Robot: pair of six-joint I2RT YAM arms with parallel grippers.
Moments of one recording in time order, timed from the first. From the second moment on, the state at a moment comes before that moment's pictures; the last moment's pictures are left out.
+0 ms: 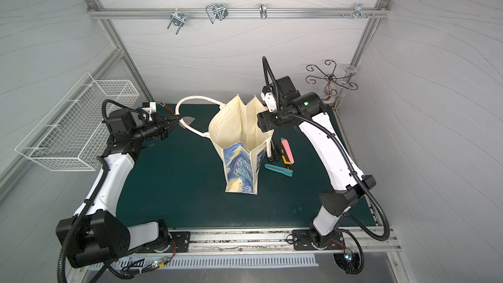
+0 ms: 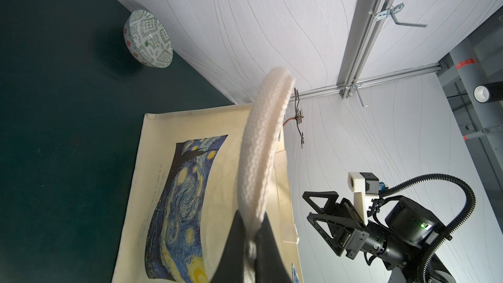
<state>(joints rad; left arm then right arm) 0.23 1.24 1.07 -0.16 0.98 -0.98 0.57 1.65 2.12 -1.37 -0.07 0.11</state>
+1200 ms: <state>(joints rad) 0.23 1.25 1.07 -0.19 0.99 -0.95 0.29 1.79 1.33 -0.97 -0.16 0.19</state>
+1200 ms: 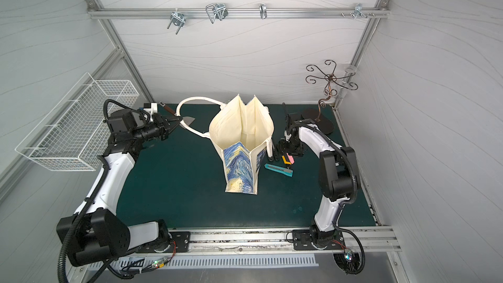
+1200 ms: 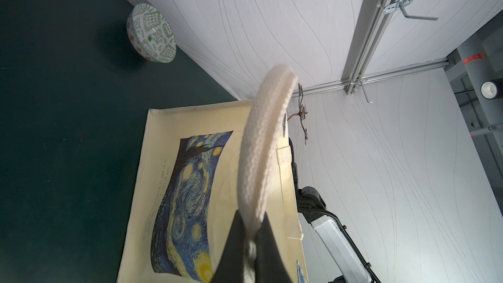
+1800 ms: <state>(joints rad) 0.23 1.26 1.07 -0.20 1.00 -0.94 0.35 1.79 1.19 -0.91 -0.20 0.17</state>
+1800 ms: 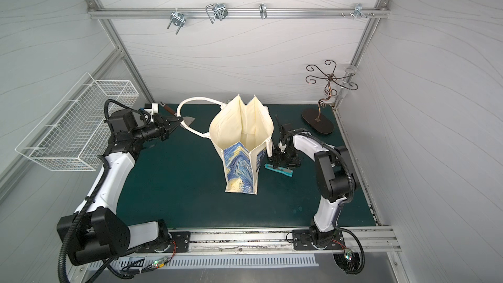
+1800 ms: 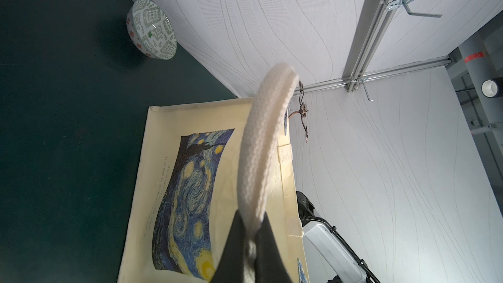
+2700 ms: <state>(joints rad) 0.23 1.26 1.08 -0.27 1.00 -0.91 0.46 1.85 1.20 -0.88 -0.09 0.18</state>
